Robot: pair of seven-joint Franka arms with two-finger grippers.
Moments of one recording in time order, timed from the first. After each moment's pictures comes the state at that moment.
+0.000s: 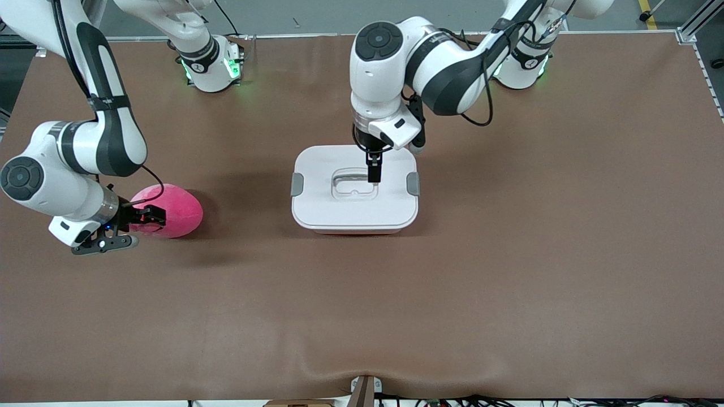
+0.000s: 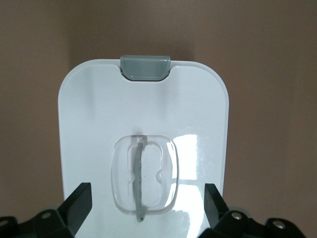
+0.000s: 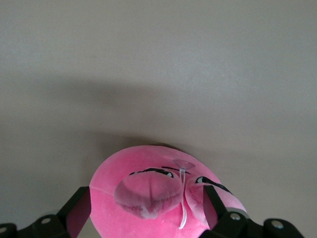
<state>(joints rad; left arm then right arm) -0.58 0.43 -0.33 -1.50 0.22 1.98 -2.54 0.08 0.30 -0.13 -1.92 0.01 2.15 -0.22</state>
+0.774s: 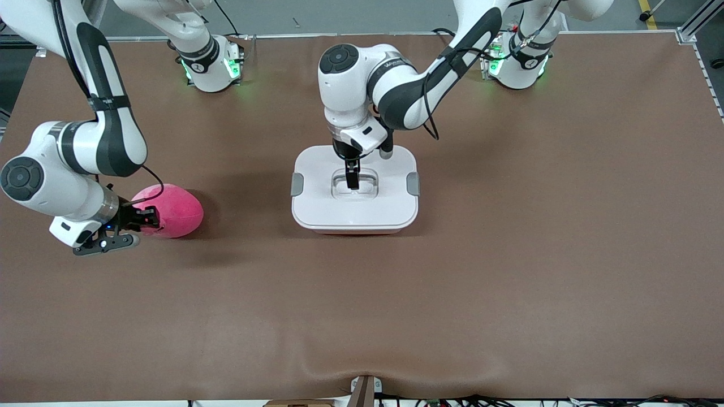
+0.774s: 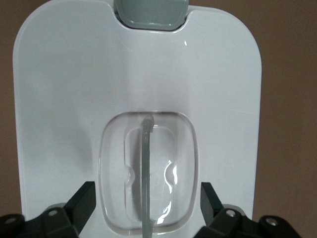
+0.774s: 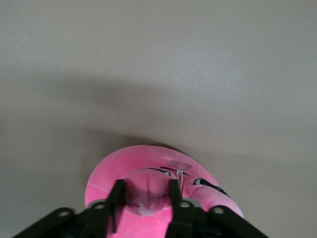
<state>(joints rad) -0.67 0.57 -0.33 -1.51 0.40 2.12 -2.70 0.08 0.30 -0.13 -1.92 0.01 2.15 -0.27</state>
